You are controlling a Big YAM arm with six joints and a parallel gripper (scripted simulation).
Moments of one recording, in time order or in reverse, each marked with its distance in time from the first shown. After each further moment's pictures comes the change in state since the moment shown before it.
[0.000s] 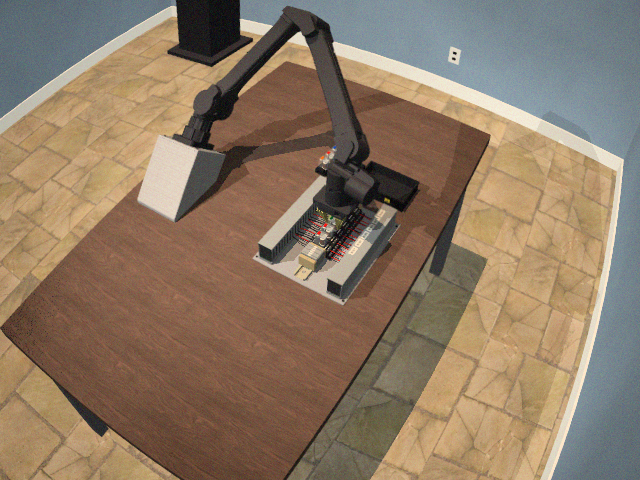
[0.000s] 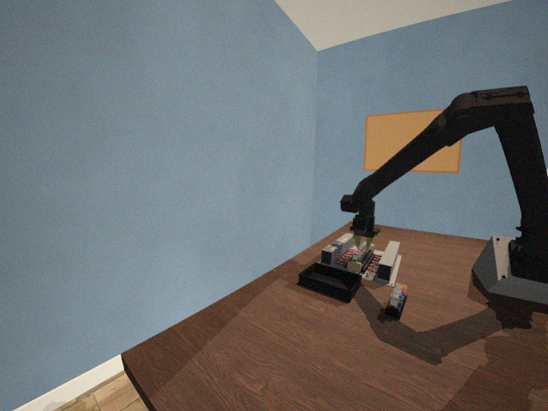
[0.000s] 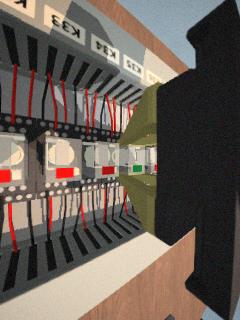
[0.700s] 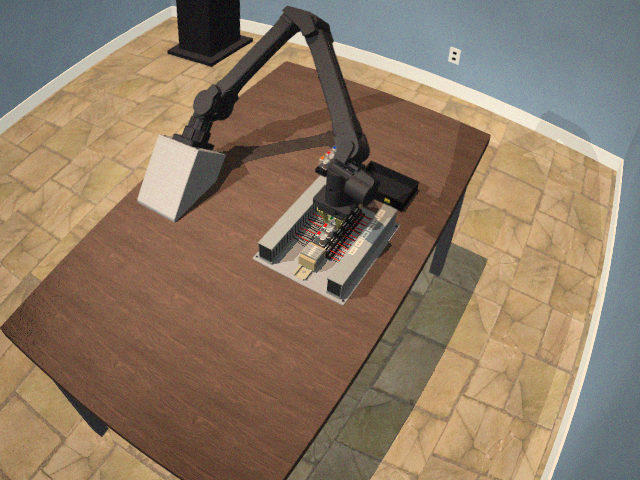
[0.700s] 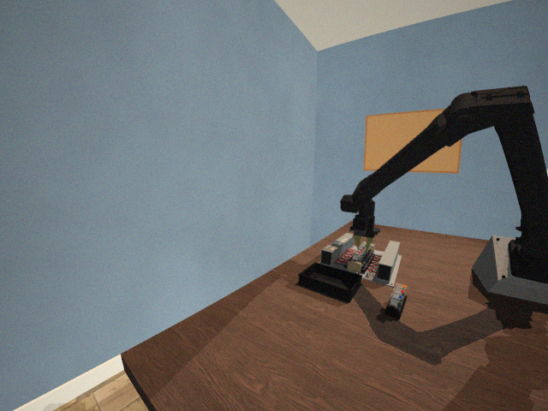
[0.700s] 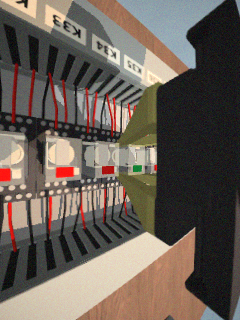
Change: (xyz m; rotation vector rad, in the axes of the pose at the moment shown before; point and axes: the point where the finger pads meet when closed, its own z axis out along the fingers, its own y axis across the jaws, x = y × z) arm 0.000 0.000 0.000 -0.001 0.000 -0.007
